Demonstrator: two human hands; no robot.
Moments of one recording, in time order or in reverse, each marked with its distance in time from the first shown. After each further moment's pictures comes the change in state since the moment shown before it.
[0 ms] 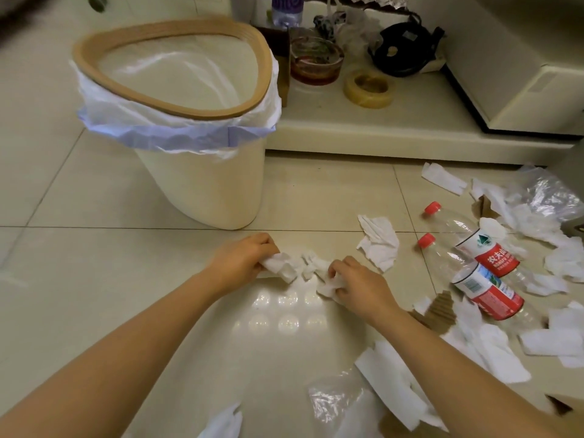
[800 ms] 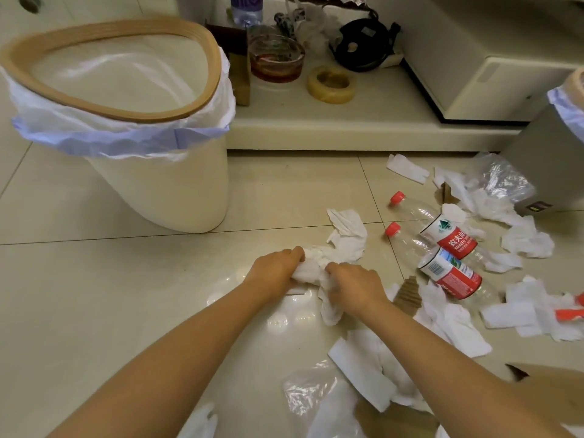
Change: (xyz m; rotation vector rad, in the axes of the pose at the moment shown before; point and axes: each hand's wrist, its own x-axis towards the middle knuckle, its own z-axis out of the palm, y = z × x) left_hand 0.054 0.091 0.052 0.075 -0.223 -0.141; right_hand -0.020 0.019 -0.018 -0.212 -0.116 0.195
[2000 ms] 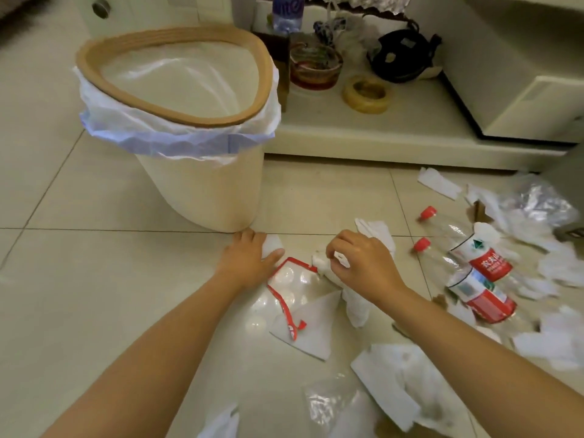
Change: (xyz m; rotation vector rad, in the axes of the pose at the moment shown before) left_hand -0.026 -0.083 -0.022 -0.099 0.185 -0.349; right_hand 0.024 -0.024 -0.039 0.213 0.568 -0.484
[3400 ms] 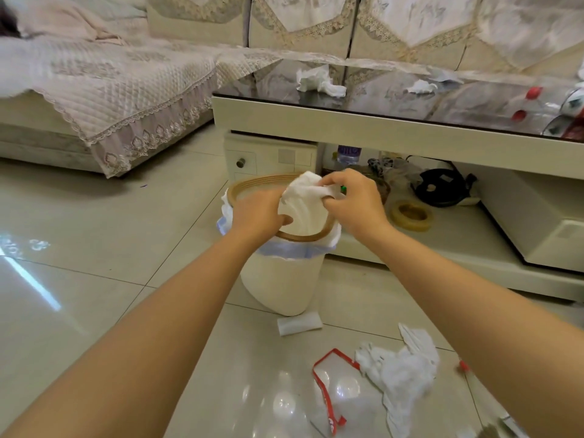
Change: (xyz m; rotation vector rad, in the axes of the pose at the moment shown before) left_hand -0.031 0.019 -0.272 0.013 0.583 -0.064; right_hand 0.187 -0.142 -0.167 0.423 0.251 0.028
